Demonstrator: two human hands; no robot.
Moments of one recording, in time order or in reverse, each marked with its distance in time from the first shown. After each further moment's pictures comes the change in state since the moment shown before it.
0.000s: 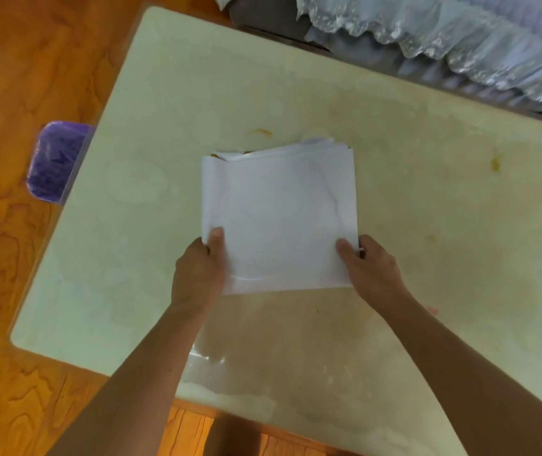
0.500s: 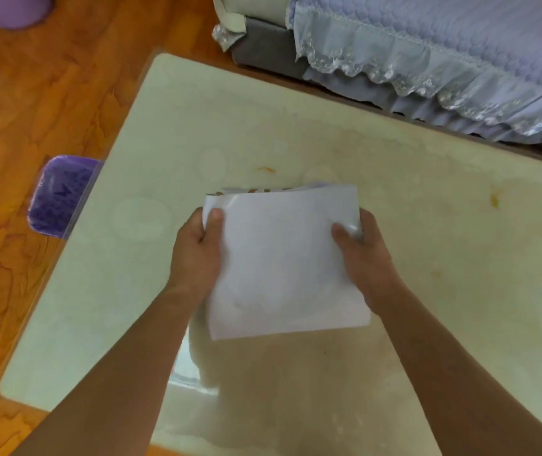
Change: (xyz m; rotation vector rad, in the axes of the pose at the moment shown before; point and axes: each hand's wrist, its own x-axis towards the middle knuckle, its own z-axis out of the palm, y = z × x) left_hand 0.053 0.049 -0.025 -0.445 -0.001 0.327; right_hand 0.031 -0.073 -0.006 0.526 0.080 -0.127
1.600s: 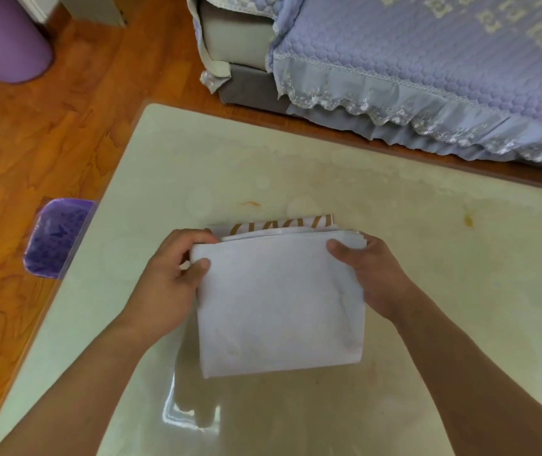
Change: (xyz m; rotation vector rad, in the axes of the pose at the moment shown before) left_hand -0.008 0.056 -0.043 0.116 -0.311 0.226; right_hand 0.017 -0.023 -0.043 0.397 -0.307 0.058
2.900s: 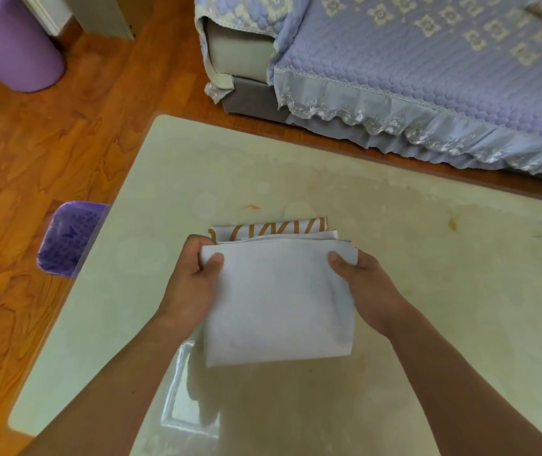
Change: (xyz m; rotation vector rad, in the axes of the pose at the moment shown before) left_hand -0.012 0.007 0.030 -0.227 0.142 -0.233; right_hand -0.041 -0.002 0.006 -0.139 0.014 -0.009
